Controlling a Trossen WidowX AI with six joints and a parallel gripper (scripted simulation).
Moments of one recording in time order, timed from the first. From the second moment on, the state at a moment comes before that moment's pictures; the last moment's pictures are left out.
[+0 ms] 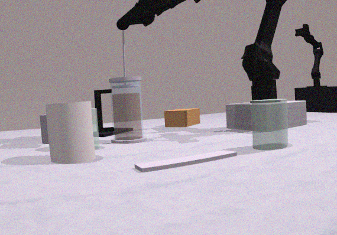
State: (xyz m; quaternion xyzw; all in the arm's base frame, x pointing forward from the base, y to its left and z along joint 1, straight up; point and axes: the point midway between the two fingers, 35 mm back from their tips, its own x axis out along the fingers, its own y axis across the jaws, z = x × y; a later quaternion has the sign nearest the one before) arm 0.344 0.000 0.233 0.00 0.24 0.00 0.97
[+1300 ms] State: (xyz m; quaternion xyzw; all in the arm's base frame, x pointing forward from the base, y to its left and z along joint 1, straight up) arm 0.362 0.000 0.196 0.00 0.21 0.00 0.98
